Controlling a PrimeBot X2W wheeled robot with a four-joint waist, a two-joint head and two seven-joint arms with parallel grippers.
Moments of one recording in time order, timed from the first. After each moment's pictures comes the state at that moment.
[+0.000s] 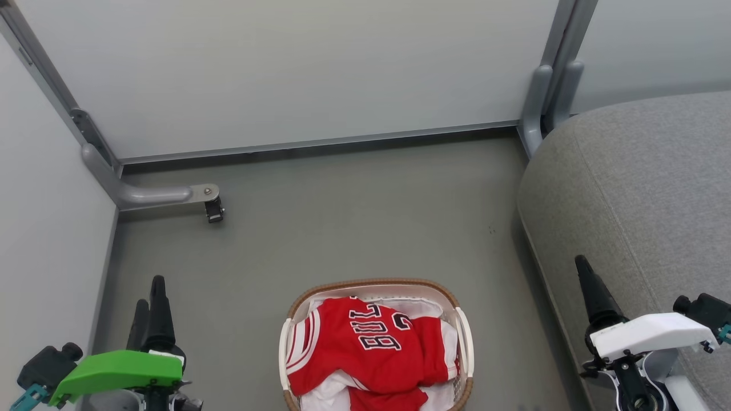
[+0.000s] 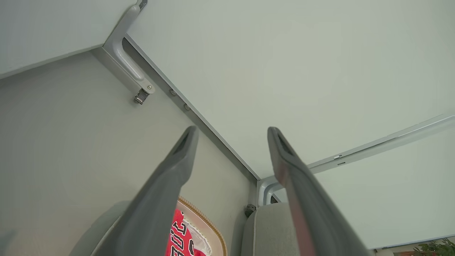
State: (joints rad) left arm -0.07 0.04 0.08 0.29 -1.03 -0.13 -0.06; right arm -0.10 -0.13 0.05 0.28 1.15 0.13 -0.06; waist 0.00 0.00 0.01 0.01
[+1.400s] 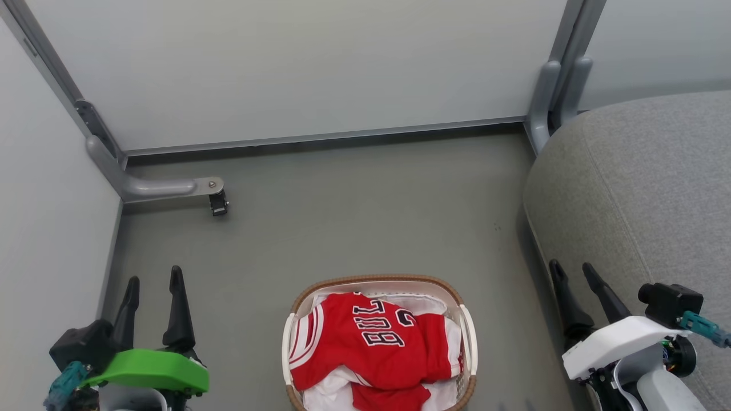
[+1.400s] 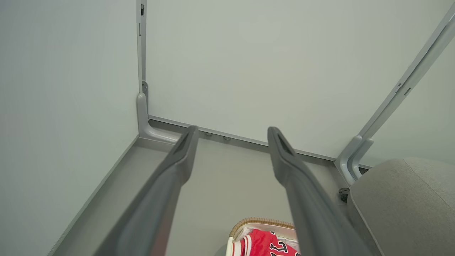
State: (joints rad) left arm -0.05 0.07 0.04 0.23 -0.40 -0.13 -0.18; right arm -0.12 -0.19 0.16 0.30 0.66 0.13 -0.18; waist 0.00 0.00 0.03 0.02
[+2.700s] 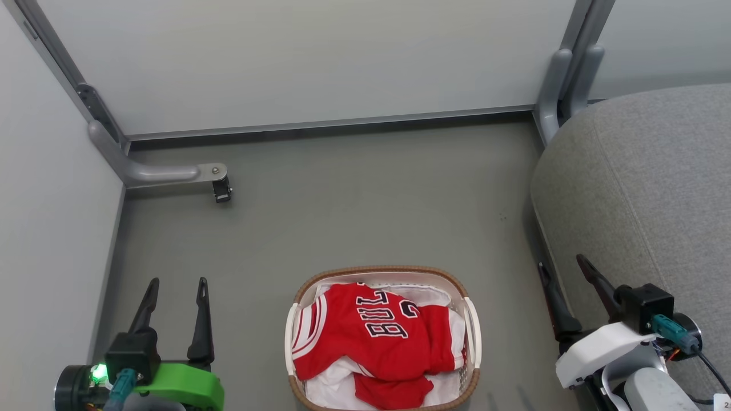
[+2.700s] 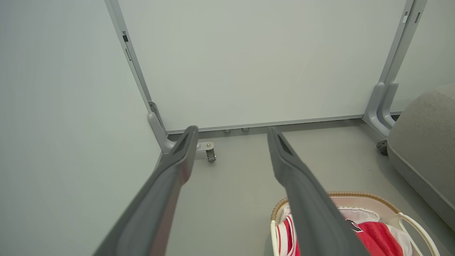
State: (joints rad) left arm -0.03 0.07 0.01 0.25 -0.06 -0.13 -0.26; right arm -0.13 -0.19 0.17 0.33 0.32 0.13 -0.26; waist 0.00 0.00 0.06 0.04
